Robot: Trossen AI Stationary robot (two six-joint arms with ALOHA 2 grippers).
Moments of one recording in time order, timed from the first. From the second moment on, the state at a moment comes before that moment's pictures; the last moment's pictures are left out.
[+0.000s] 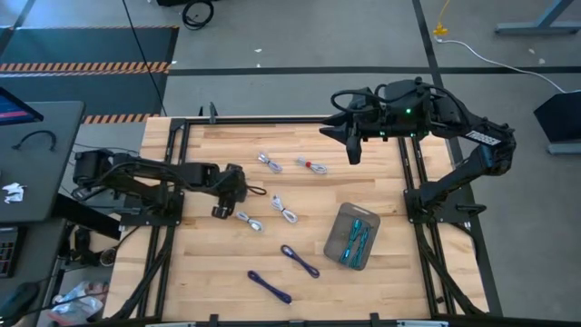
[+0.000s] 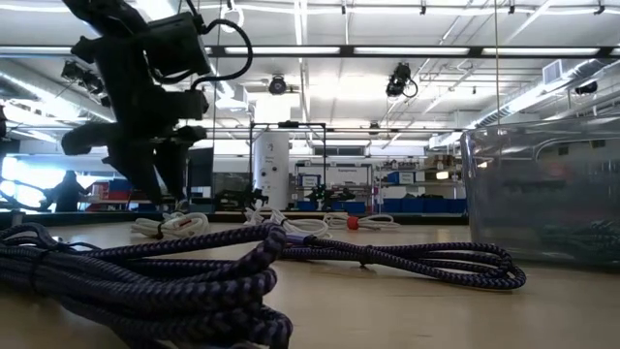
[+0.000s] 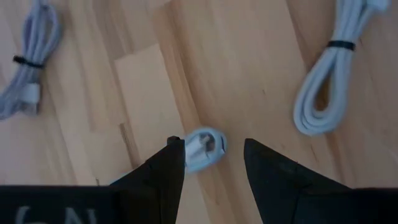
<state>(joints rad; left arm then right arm) 0.09 1.31 0.64 -0.50 -0.13 0.45 -0.03 1.37 1.86 -0.81 0.15 0.25</state>
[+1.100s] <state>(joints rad) 0.09 1.50 0.64 -0.42 -0.18 0.35 -0.03 1.37 1.86 -0.80 0.14 0.25</state>
